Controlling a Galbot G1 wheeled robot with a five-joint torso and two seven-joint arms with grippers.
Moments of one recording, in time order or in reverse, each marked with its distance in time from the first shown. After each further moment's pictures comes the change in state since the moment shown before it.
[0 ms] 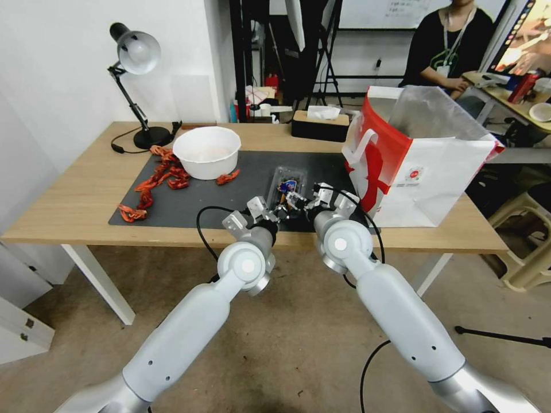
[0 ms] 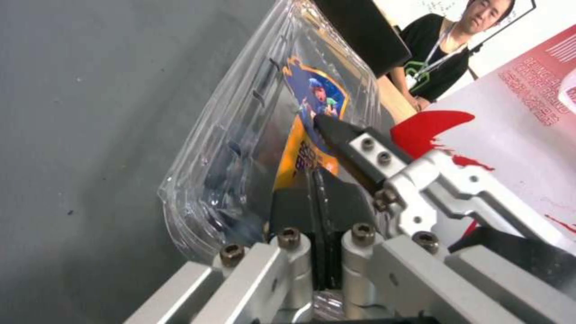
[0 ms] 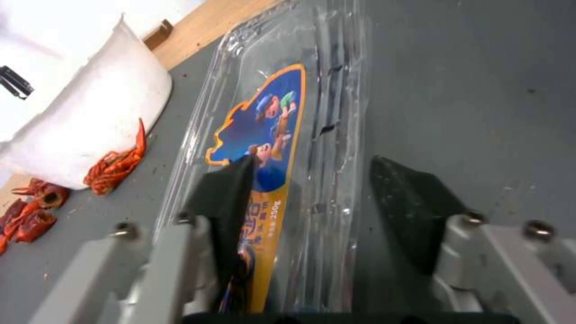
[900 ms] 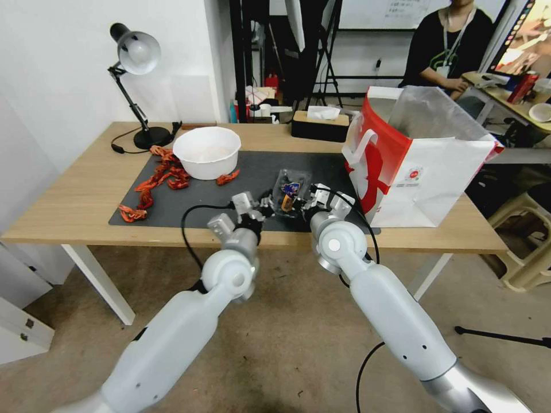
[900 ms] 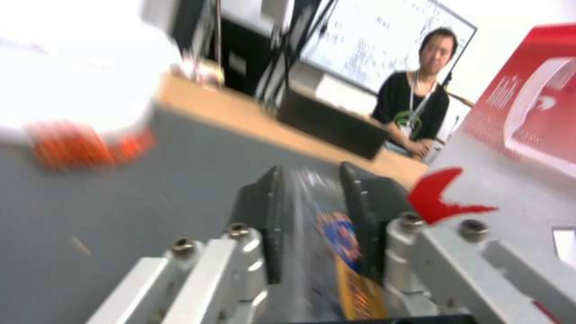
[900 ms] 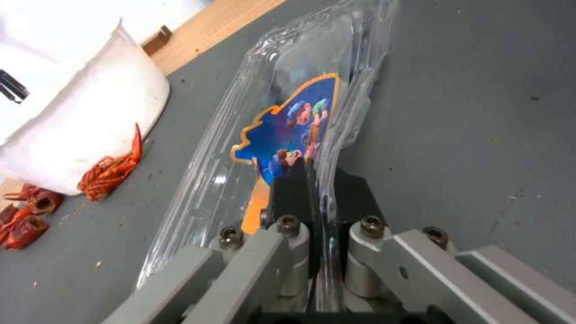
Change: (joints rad) left arm 0.144 0.122 -0.106 -0.129 0.518 -0.048 0.177; right arm -0.004 0.017 0.000 -0.018 -0.043 0.006 -0.013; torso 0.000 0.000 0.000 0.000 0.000
